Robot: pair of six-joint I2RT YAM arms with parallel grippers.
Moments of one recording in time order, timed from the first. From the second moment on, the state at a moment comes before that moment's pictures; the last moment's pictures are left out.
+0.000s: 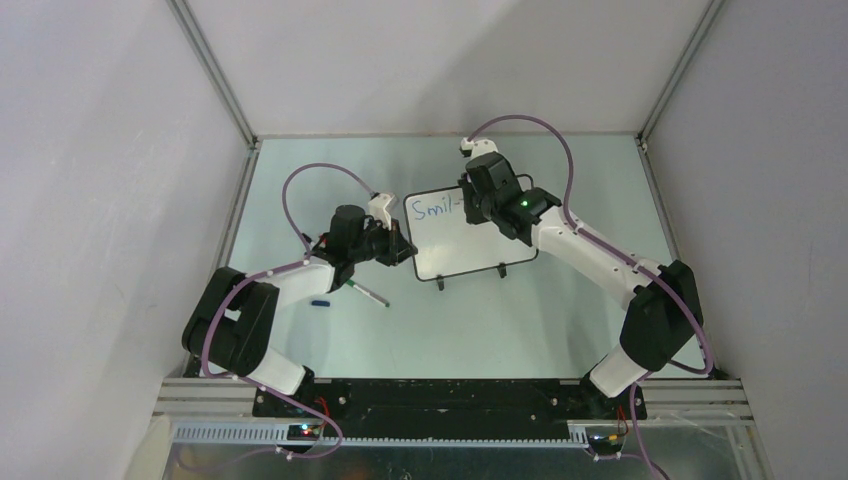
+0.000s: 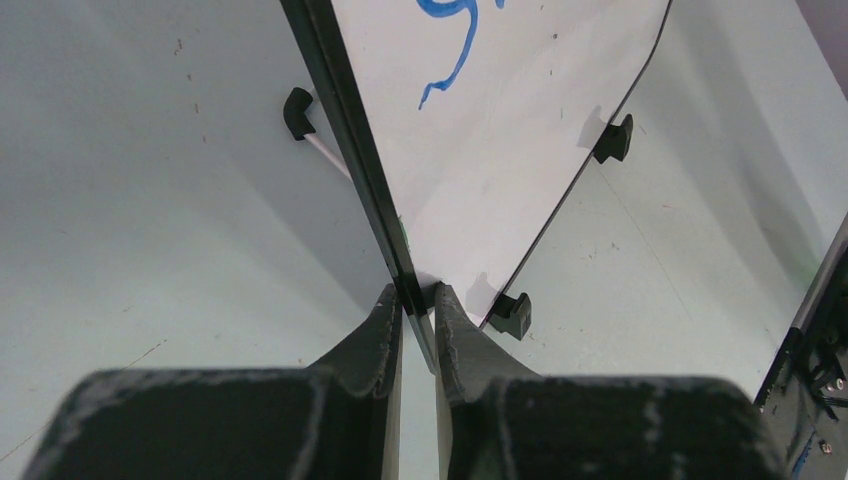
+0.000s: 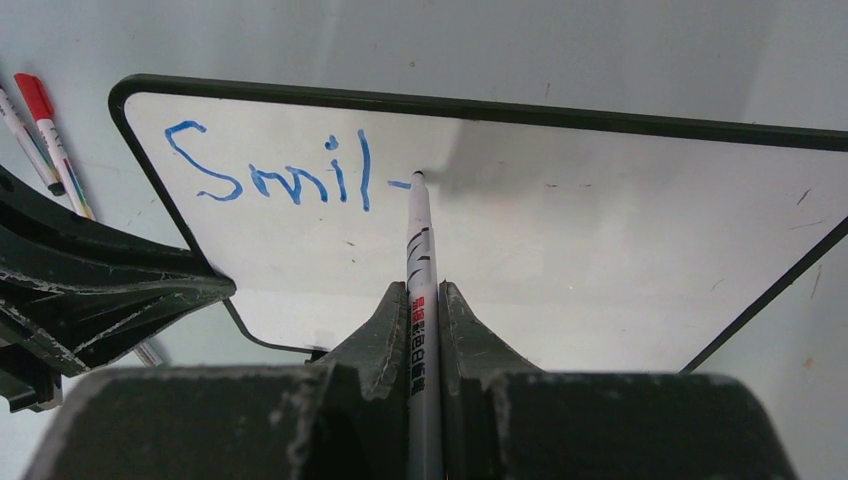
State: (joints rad) left arm -0.41 1.51 0.66 0.33 0.47 -0.25; right arm 0.68 1.59 1.38 -0.46 0.25 0.26
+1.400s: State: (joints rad) left arm -0.41 1.51 0.66 0.33 0.47 -0.25; right arm 0.68 1.61 1.41 -0.46 0.20 0.26
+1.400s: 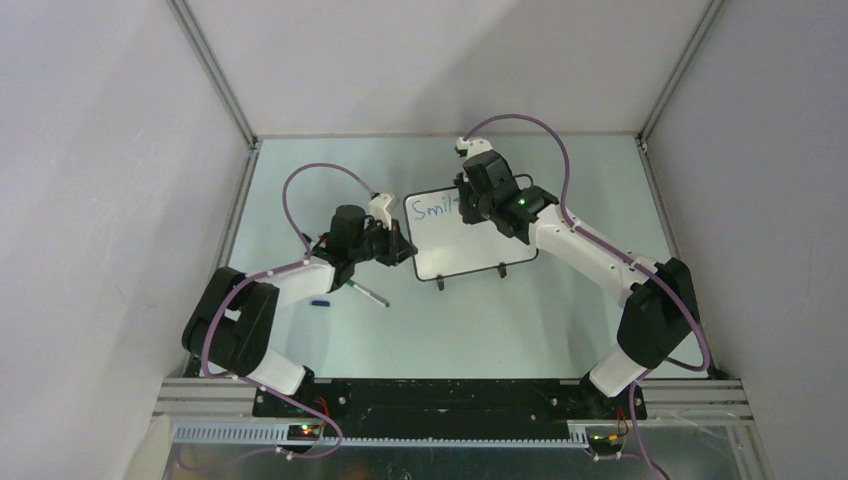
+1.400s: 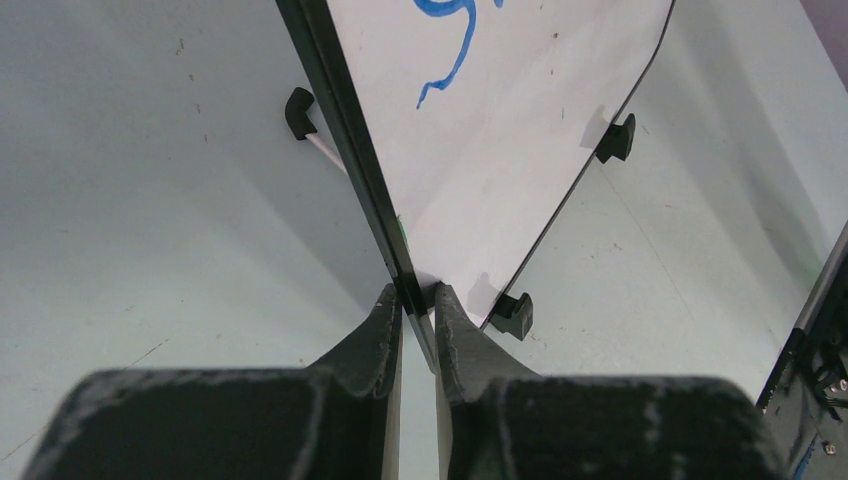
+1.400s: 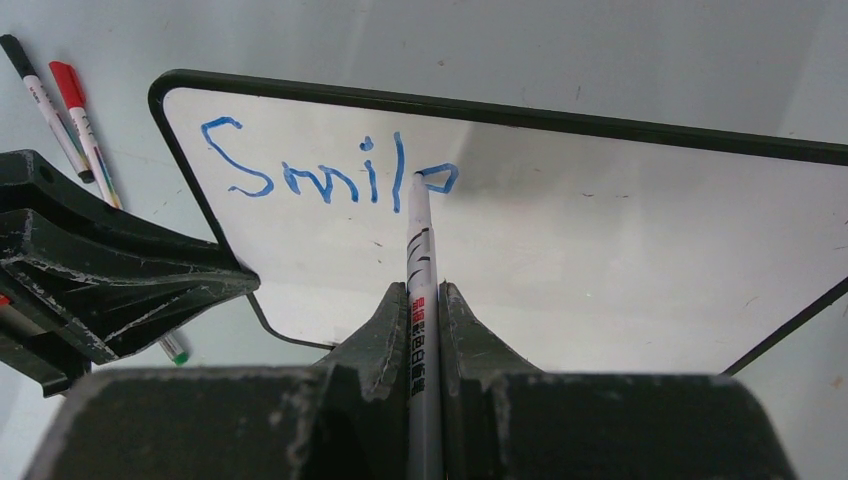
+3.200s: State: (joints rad) left arm -0.41 1.50 0.67 0.32 0.46 -0.24; right arm 0.68 1.58 1.39 -0.52 0.25 0.26
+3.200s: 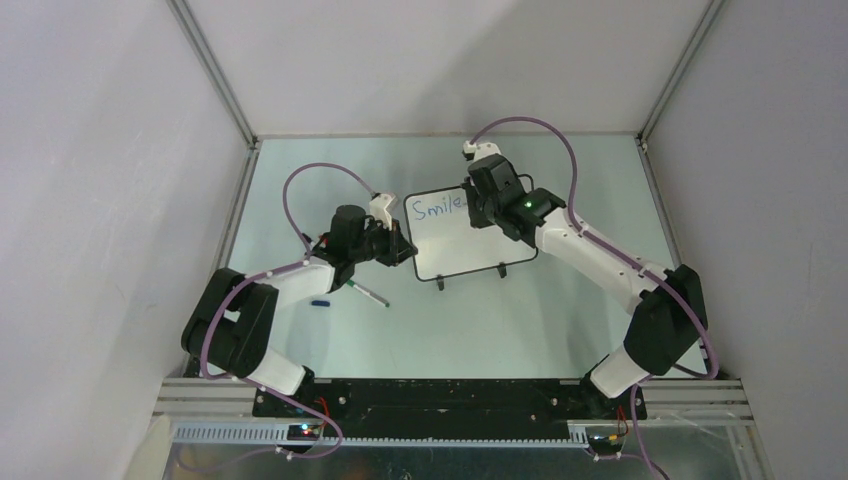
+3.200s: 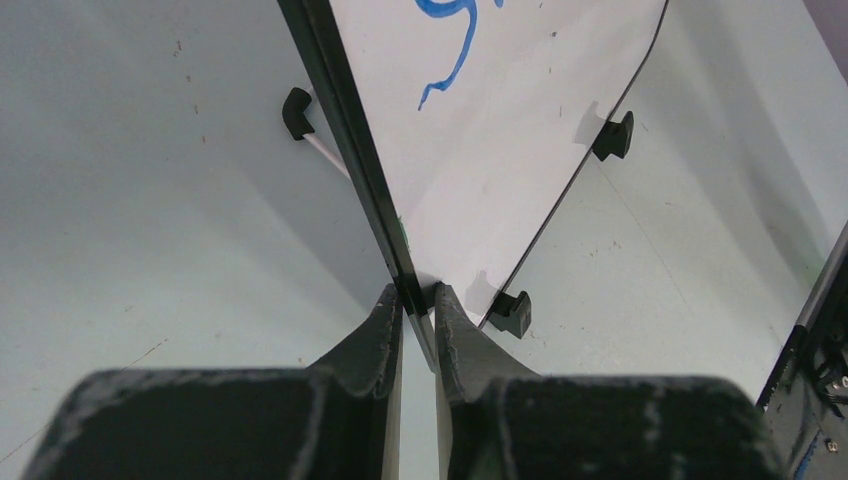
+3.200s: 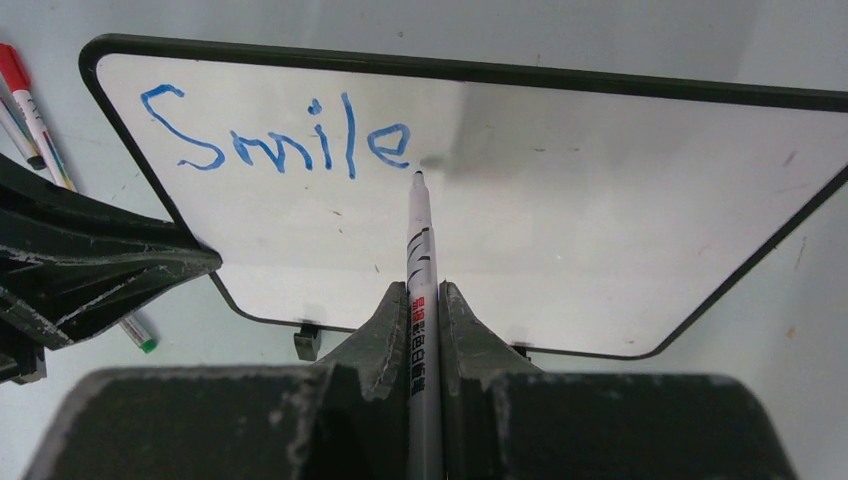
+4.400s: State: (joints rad) left arm -0.41 1.50 0.67 0.31 0.46 -0.24; right arm 0.68 1.51 1.29 -0.47 0.27 0.26
